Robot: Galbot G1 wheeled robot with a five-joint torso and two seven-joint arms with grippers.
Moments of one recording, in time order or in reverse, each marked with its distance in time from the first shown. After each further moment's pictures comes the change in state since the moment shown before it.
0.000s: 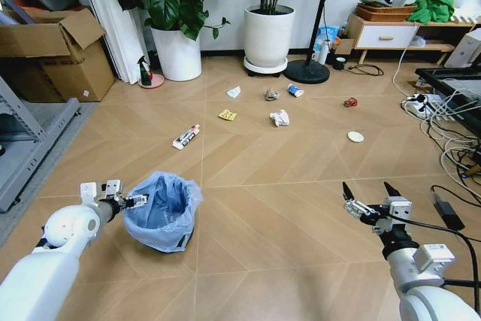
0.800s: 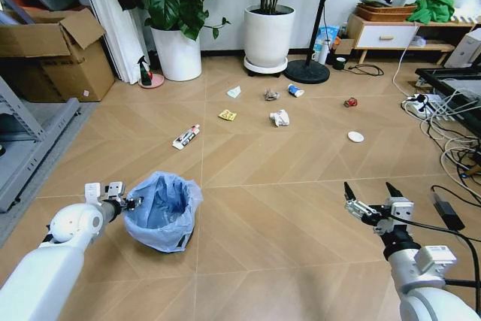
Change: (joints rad) left arm -0.063 -0.006 0.048 0.104 0.034 -0.002 0.041; right arm -0.003 0.010 0.009 0.001 -0.004 0.010 0.000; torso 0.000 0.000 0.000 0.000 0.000
